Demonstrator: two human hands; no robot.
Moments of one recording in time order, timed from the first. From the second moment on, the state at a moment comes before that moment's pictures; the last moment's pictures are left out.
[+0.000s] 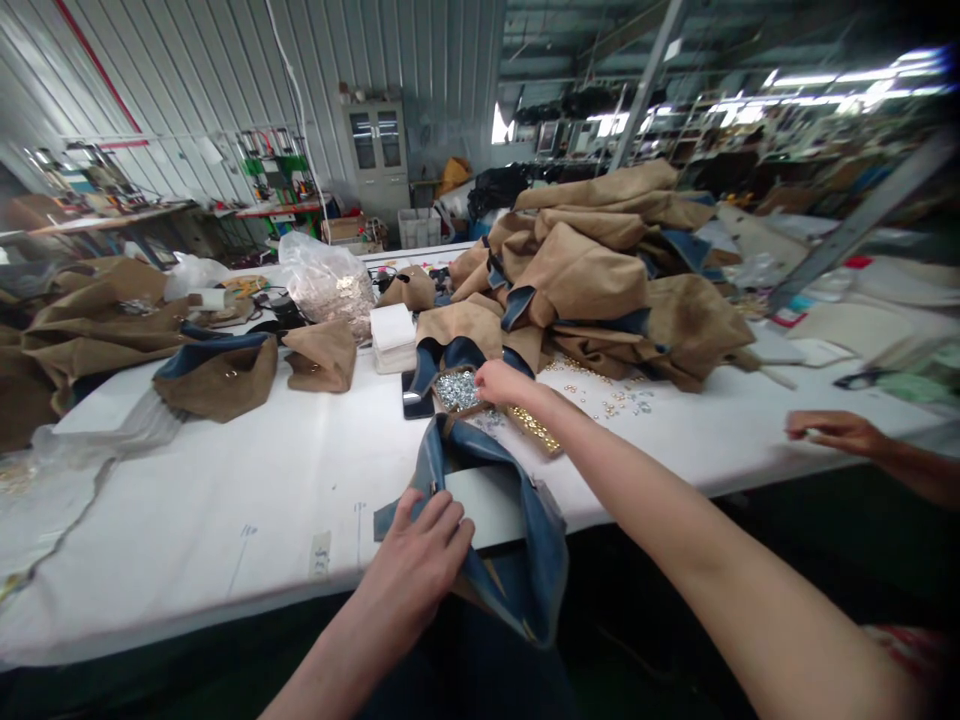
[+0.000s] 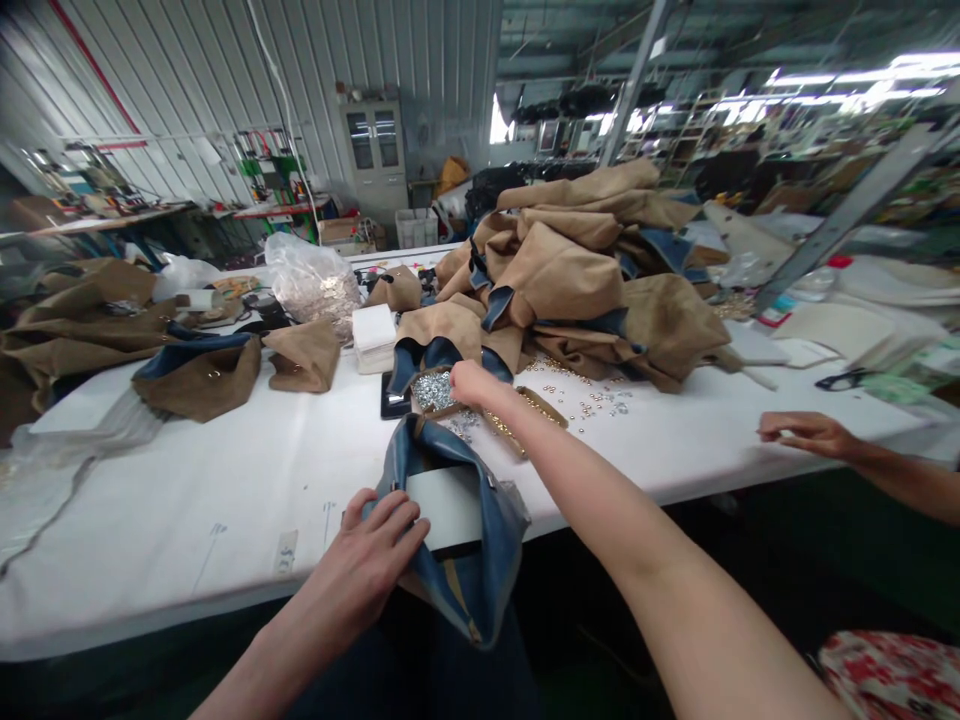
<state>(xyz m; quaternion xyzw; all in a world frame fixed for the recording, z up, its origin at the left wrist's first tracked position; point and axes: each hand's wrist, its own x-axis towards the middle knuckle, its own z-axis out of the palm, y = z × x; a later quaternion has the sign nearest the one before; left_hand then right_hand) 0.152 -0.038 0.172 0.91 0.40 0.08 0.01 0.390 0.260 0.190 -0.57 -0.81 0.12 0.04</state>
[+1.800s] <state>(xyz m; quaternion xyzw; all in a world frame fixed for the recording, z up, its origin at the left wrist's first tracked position) 0.157 -0.049 0.160 0.91 0.41 0.10 0.03 0.420 0.211 0.082 -0.60 -0.59 0.41 0.36</state>
